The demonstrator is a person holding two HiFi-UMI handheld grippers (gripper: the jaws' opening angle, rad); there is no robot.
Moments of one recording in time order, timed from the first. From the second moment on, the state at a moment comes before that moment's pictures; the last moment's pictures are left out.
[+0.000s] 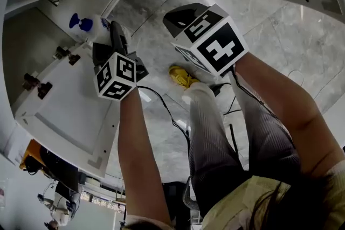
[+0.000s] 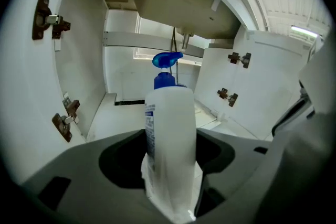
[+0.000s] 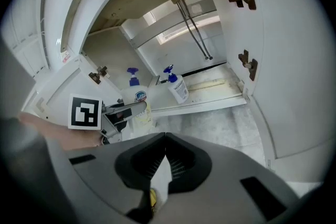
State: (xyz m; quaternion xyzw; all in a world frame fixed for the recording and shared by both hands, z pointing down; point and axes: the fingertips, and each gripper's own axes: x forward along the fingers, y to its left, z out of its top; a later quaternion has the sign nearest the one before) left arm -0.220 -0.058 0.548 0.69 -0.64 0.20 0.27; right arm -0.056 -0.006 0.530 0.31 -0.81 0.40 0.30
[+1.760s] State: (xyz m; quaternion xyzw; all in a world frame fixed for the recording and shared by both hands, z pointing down) left arm -0.267 -0.159 0.592 0.68 -0.70 0.13 0.16; right arm -0.101 -0.060 0.599 0.35 -0.81 0.42 0.23
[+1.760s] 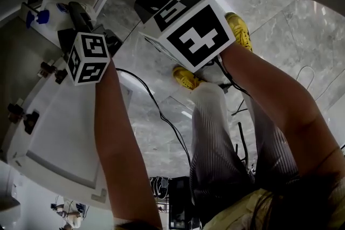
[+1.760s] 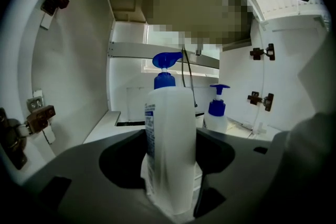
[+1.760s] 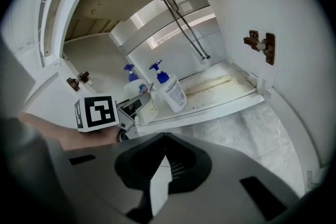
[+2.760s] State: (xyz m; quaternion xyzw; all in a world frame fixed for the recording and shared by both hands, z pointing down) left arm -0.258 -0.218 0.601 0.71 -0.68 0.12 0.13; right arm -0.109 -0.063 0.626 0.35 -0.80 0.43 0.23
